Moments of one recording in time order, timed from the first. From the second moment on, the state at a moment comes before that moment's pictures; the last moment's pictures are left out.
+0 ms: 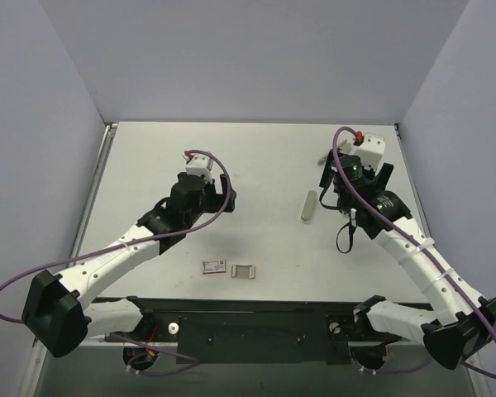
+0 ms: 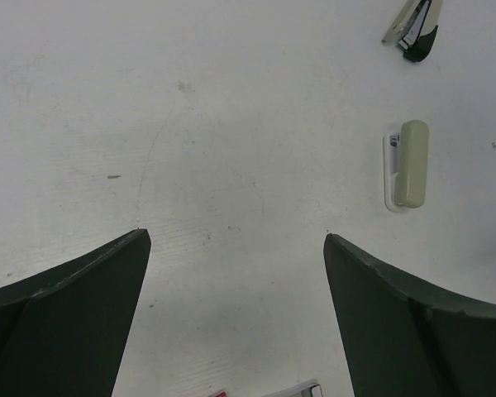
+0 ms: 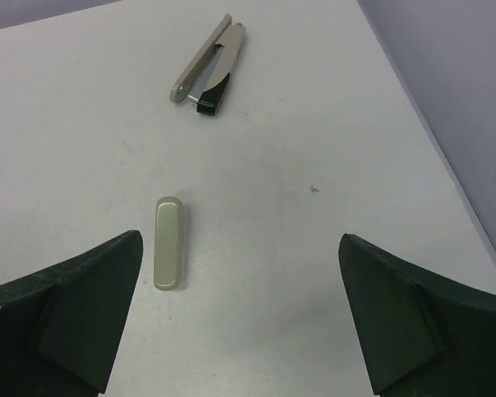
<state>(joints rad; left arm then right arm) -0.68 1.22 0.88 -0.09 -0.28 -0.43 0.51 1.12 1.12 -0.62 0.75 0.42</state>
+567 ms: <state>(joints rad) -0.69 1.17 0.81 -0.04 -0.25 -0.47 0.42 1.21 1.16 -0.61 0.71 0.46</state>
